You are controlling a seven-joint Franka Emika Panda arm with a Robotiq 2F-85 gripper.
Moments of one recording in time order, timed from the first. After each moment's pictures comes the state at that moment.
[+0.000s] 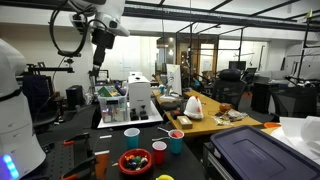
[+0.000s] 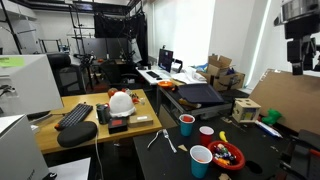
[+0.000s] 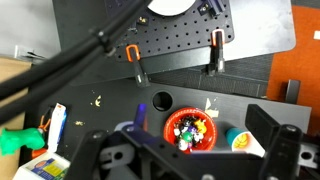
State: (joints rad) arm -0.06 -0.69 0.00 -2.64 -0.02 1.67 0.11
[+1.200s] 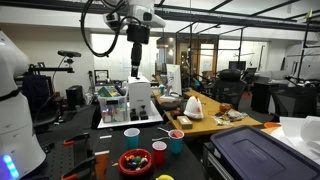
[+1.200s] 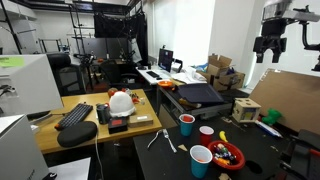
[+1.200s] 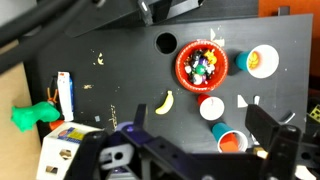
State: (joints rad) arm -0.16 -0.39 -0.18 -2.41 -0.02 1.90 0.10
